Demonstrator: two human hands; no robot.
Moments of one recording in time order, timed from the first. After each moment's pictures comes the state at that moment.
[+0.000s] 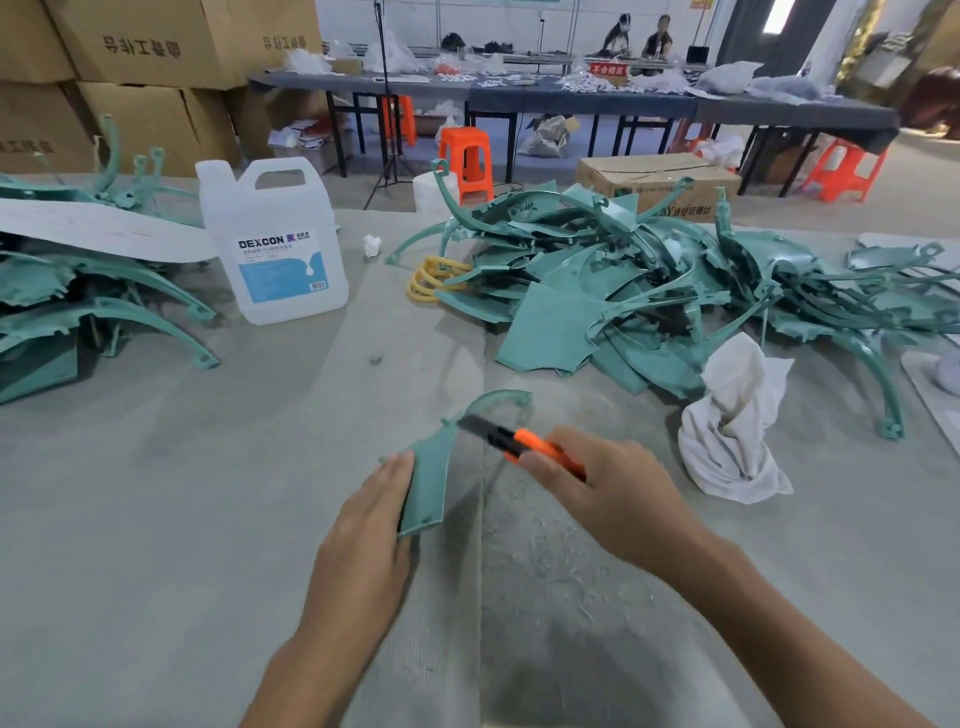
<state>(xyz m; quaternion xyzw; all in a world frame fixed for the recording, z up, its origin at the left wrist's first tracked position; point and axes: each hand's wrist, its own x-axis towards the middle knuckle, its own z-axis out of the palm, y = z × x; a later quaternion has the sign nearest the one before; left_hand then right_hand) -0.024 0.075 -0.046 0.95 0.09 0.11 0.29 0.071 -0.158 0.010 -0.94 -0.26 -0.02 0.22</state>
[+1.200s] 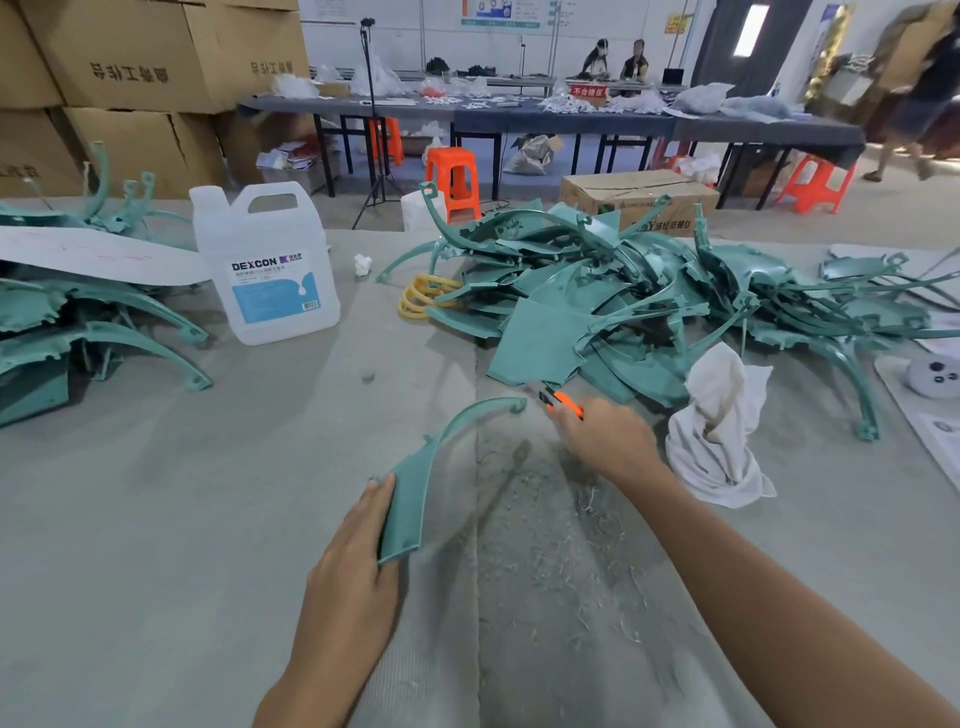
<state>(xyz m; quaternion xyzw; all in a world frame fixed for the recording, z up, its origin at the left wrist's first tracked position) -0.034 0.082 -0.059 0.92 0.11 0.14 0.36 0.179 -0.159 -0.037 -0.98 -0.03 -0.02 0.17</state>
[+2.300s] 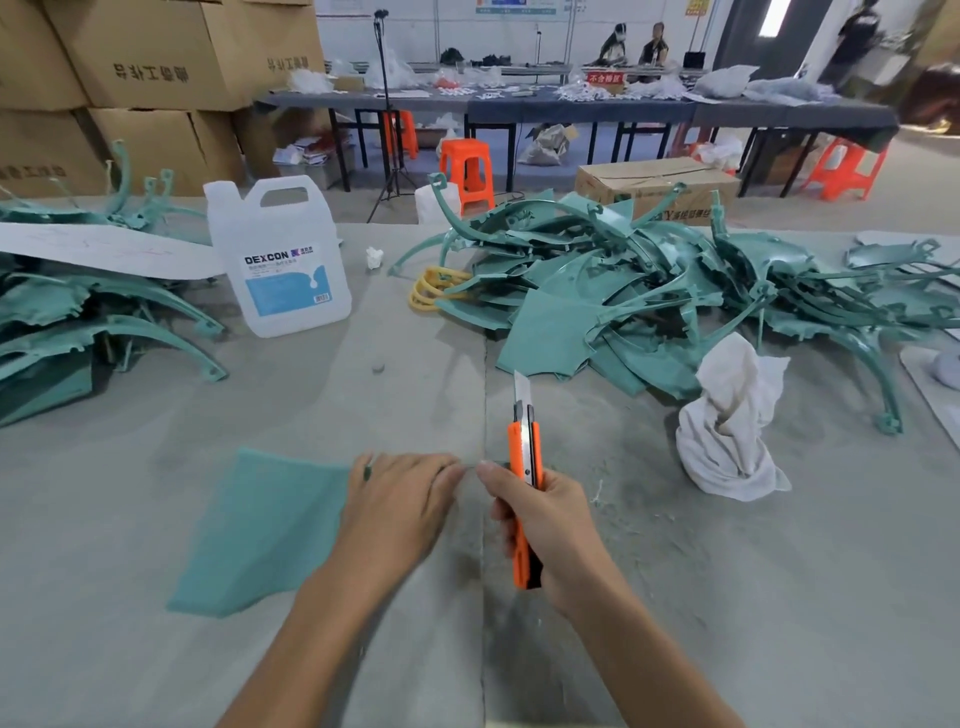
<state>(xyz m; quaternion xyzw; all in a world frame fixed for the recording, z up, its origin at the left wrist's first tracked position) 0.022 0.075 -0.037 0.99 0.03 0.07 0.12 0.042 -0.093 -0.028 -0.62 0.05 0.18 0.76</state>
